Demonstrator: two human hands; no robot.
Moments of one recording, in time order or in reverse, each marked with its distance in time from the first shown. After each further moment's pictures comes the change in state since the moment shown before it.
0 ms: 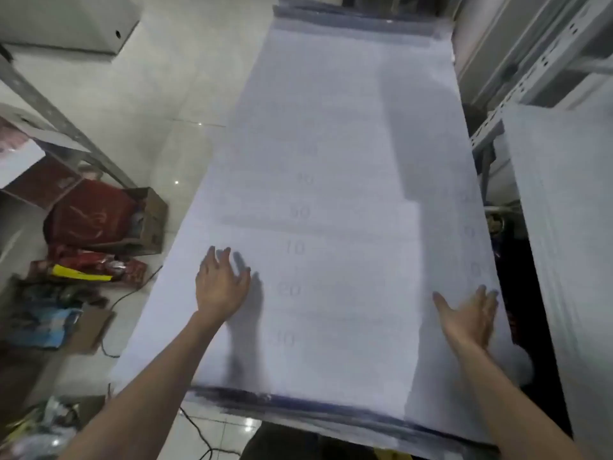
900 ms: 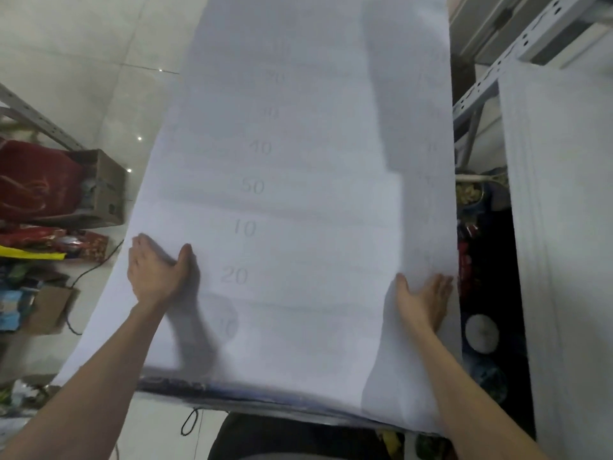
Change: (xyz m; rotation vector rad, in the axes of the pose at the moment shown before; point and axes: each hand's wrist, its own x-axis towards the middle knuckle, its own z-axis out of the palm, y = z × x) left_hand 0.035 -0.048 0.017 -0.052 0.033 -0.281; right_hand -0.014 -0.022 0.026 -0.024 -0.029 0.091
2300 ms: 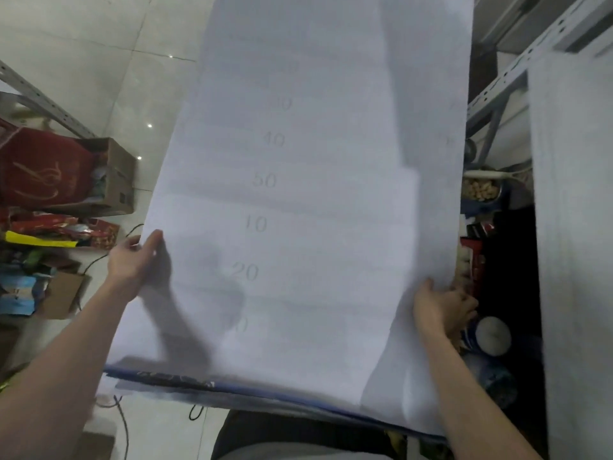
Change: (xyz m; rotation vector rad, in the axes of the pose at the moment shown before) left_hand 0.055 -0.047 -0.027 -0.365 -0.086 -0.341; right_hand 0.002 -0.009 0.002 0.006 0.143 0.246
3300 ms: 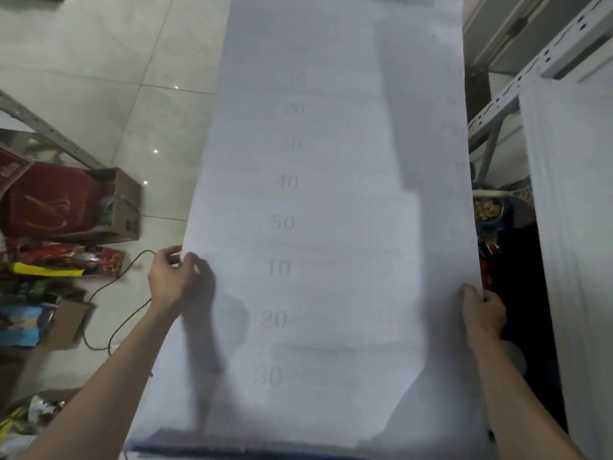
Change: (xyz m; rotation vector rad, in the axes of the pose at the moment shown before) left_hand -0.036 0.045 0.040 -0.133 -0.008 0.173; right_hand 0.073 0.000 -0.026 0.456 -0.151 -0.011
